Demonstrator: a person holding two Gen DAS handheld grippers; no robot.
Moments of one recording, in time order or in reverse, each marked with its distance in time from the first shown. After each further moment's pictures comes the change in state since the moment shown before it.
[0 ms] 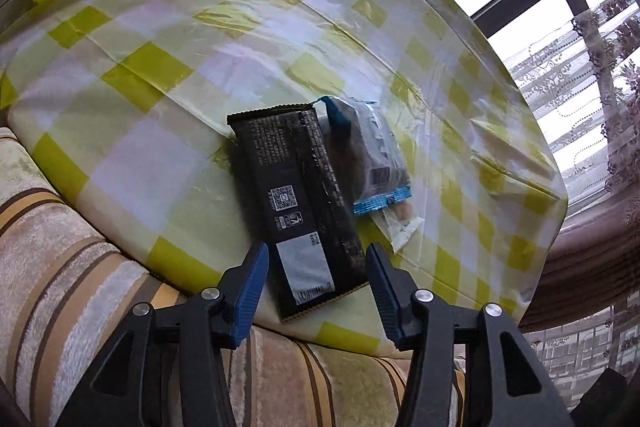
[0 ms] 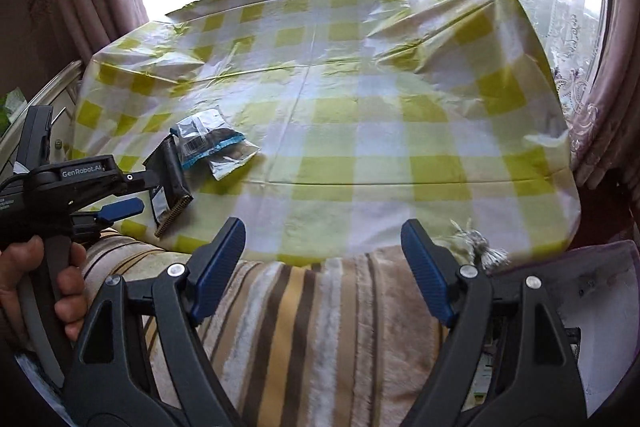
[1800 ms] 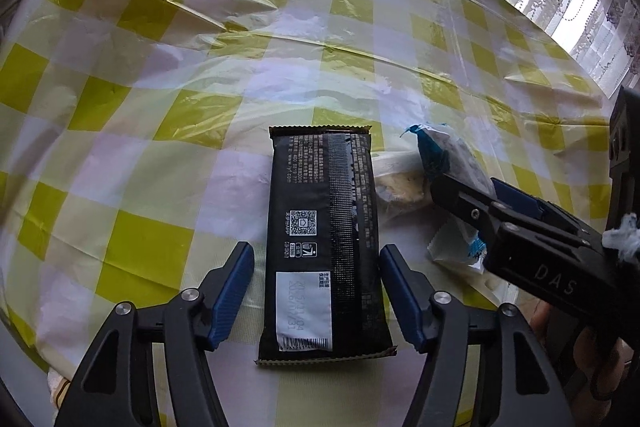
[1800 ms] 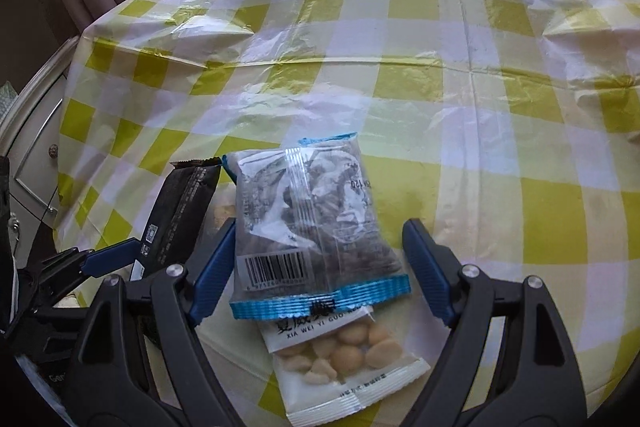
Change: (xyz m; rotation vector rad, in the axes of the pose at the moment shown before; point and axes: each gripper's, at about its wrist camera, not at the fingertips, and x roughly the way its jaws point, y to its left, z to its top) left arm 0.050 -0.006 0.077 0.429 -0.011 0.188; right arm 0.195 0.105 0.095 -0.073 0.122 0.196
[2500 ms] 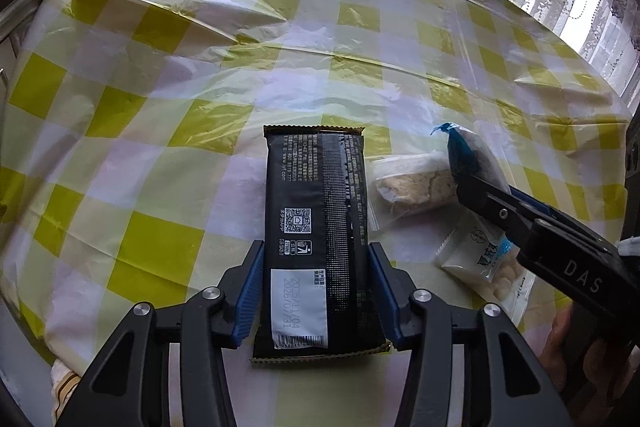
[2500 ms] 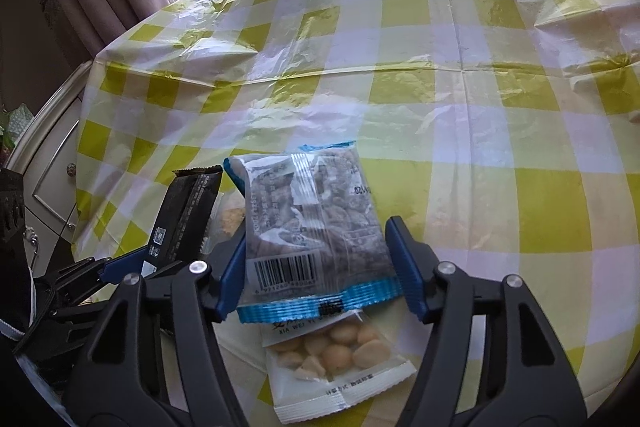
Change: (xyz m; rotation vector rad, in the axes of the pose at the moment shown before) left arm -0.005 -0.005 -0.005 0.004 -0.056 0.074; right arm -0.013 -0.012 -0.010 0.051 -0.054 0.068
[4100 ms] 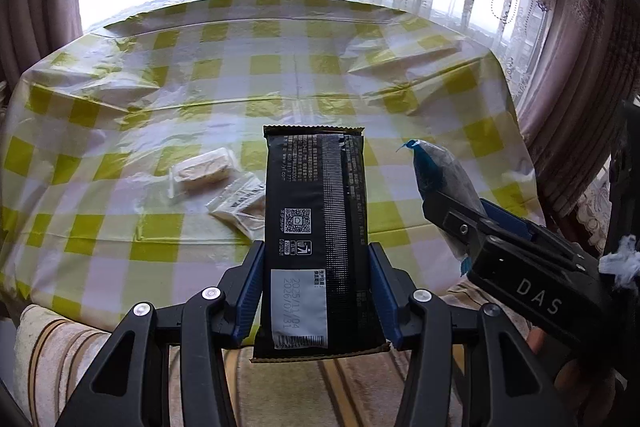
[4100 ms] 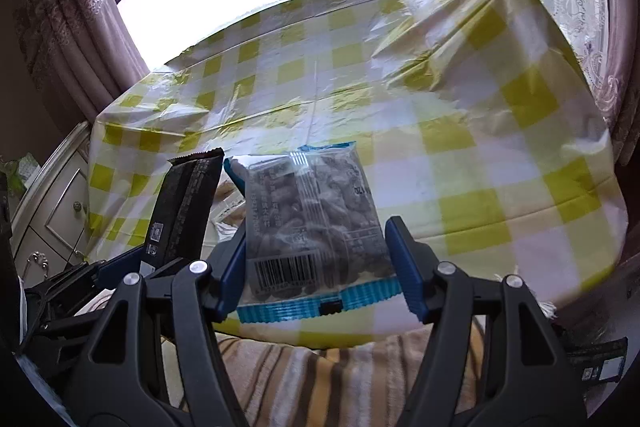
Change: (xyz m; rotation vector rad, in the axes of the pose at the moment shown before) left arm -0.113 -0.154 -0.075 0.230 -0.124 -0.161; right arm -0.183 -0.068 -0.080 0.163 -0.187 -0.159
